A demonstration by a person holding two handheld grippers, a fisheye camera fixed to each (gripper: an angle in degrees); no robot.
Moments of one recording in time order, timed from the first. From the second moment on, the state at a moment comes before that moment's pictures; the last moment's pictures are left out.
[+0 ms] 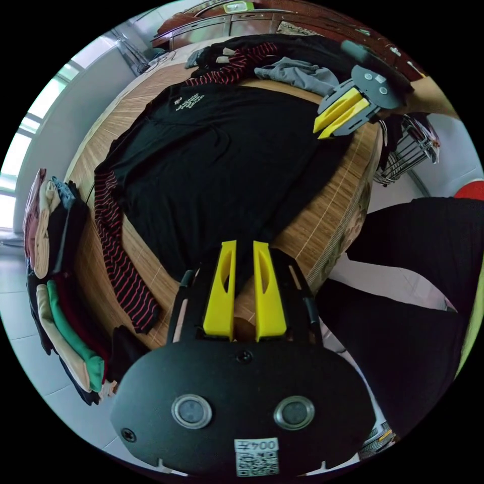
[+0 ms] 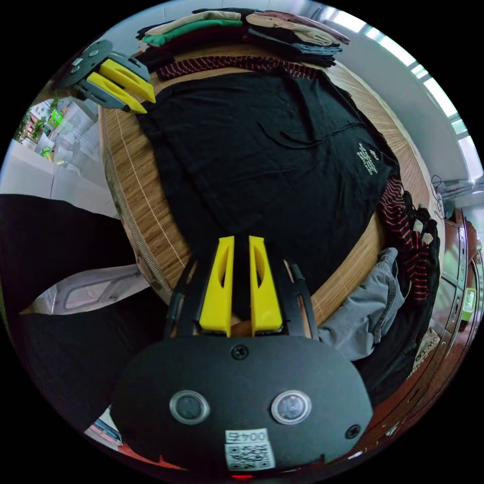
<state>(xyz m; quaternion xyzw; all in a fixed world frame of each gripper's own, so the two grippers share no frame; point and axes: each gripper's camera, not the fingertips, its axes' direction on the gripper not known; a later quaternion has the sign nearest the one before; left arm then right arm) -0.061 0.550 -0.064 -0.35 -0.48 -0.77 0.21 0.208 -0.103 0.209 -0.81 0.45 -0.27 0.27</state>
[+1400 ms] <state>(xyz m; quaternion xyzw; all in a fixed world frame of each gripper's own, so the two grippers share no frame) -0.100 0.628 -0.013 -0.46 -0.51 -0.70 0.19 0.224 -0.238 0.241 -0.79 0.44 -0.14 0.41</state>
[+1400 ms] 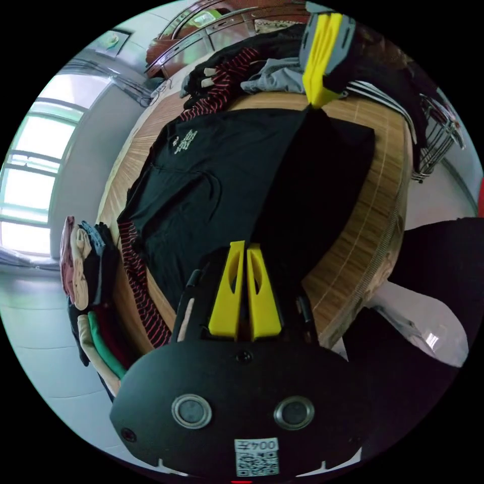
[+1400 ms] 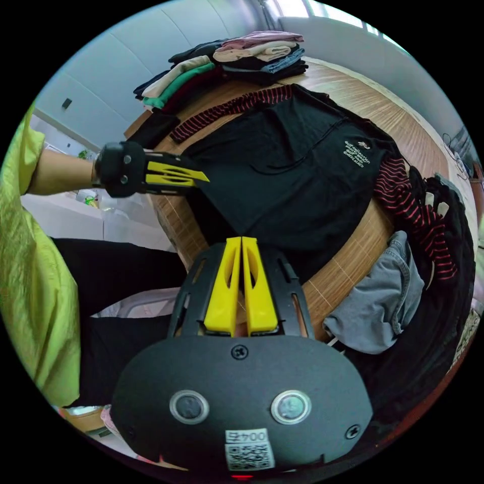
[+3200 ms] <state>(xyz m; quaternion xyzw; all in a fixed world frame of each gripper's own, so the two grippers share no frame) -0.096 0.381 -0.273 0.02 -0.47 -0.87 -0.14 0.229 -0.185 0.140 -0.61 0.71 -0.05 0.34</state>
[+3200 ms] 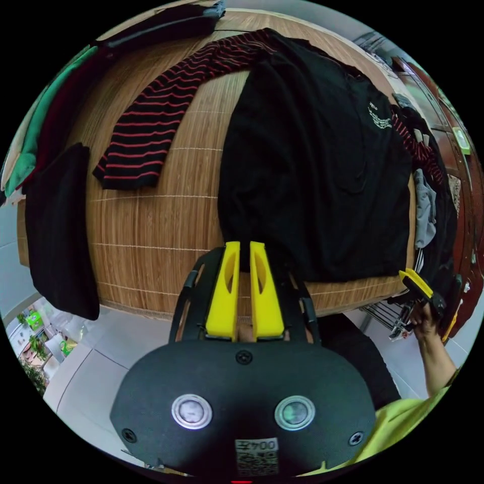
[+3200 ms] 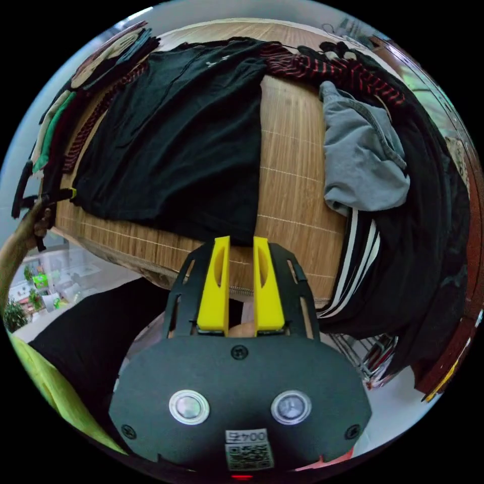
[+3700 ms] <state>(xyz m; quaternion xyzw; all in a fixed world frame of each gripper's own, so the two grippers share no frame) -0.029 0.303 -0.261 0.21 -0.42 -0.88 -0.05 0.212 -0.275 0.125 -0.68 0.65 -0.07 0.32</state>
